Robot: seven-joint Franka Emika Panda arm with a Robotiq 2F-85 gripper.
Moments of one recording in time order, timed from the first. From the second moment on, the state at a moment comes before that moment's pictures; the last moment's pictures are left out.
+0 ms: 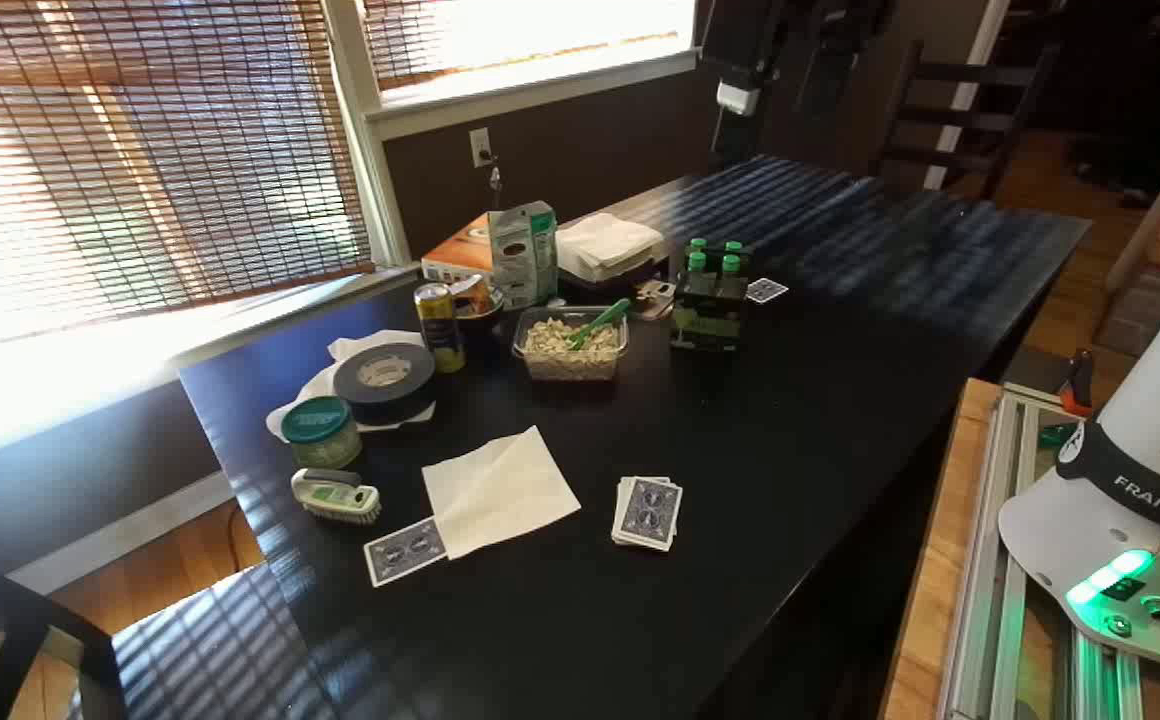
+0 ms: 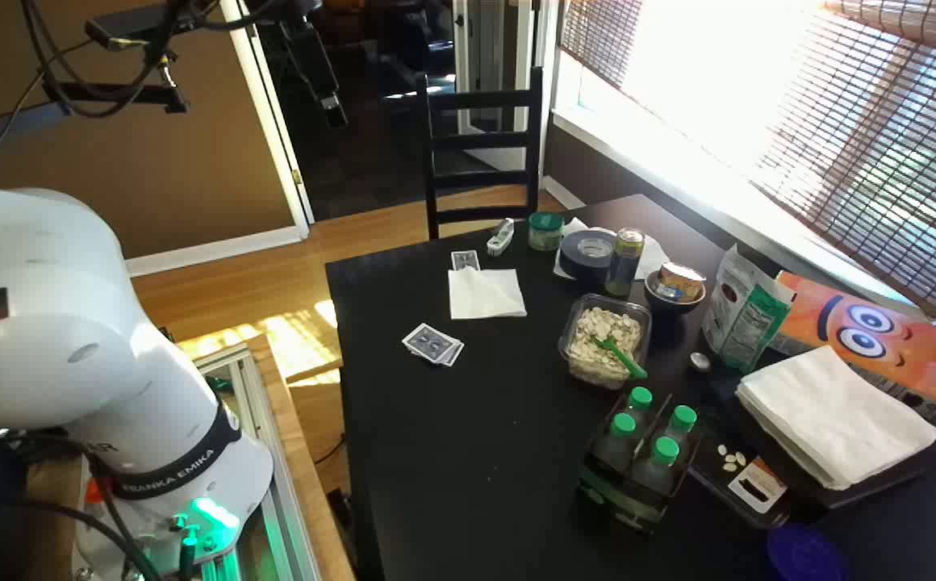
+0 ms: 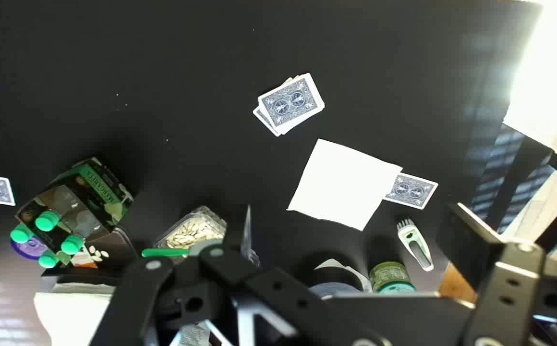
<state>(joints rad) 0.11 -0.85 0.37 -2.54 0.15 1.87 0.51</state>
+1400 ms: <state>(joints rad) -0.08 -0.38 0.50 -2.50 0.04 2.45 0.57</state>
